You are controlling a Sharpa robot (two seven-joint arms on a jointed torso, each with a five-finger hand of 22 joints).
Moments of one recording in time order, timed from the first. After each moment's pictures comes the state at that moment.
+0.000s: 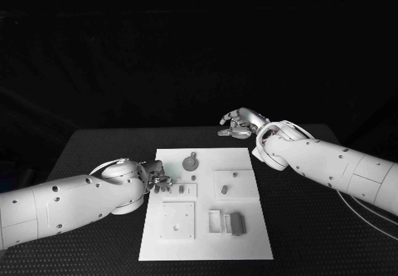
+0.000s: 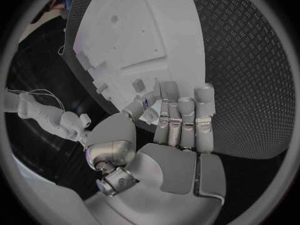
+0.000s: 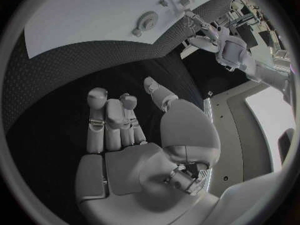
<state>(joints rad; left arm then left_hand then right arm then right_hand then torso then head) 1.28 -0.74 -0.23 1.50 -1.26 -0.14 -0.57 0.68 0.09 0.75 -0.29 0.44 1.14 0.05 0.37 0.77 1.20 -0.03 0.78 0.65 1.06 -0.10 1.37 0.71 0.02 1.22 -0.20 0.77 1.31 1.22 -0.58 0.04 1.13 -1.21 -0.40 0.01 1.00 -0.13 0.54 -0.20 0.05 0.82 0.15 0.15 0.65 1.12 0.05 0.99 1.16 1.23 -0.07 1.30 1.11 0.18 1.19 -0.05 0.94 1.31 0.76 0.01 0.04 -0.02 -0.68</state>
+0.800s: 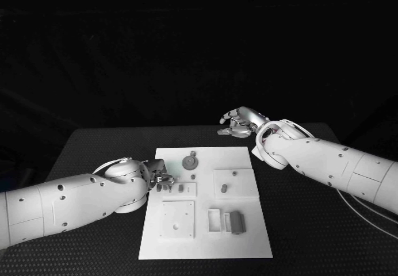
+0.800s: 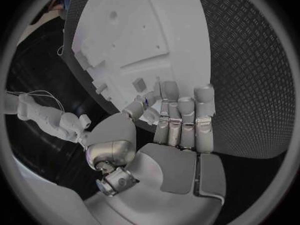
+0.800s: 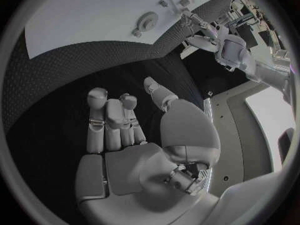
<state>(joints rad) 1.28 -0.72 -0.23 1.47 -1.27 -0.15 -0.57 0.68 0.09 0.75 -0.29 0.42 1.14 0.05 0.37 0.77 1.20 -0.03 0.78 0.65 1.06 -0.10 1.37 0.70 0.02 1.22 -0.20 0.77 1.31 1.22 -0.59 0.04 1.13 -1.21 -0.39 0.01 1.00 -0.13 0.54 -0.20 0.05 0.82 0.15 0.15 0.65 1.12 0.04 0.99 1.16 1.23 -0.07 1.30 1.11 0.18 1.19 -0.05 0.94 1.31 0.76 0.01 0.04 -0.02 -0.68</state>
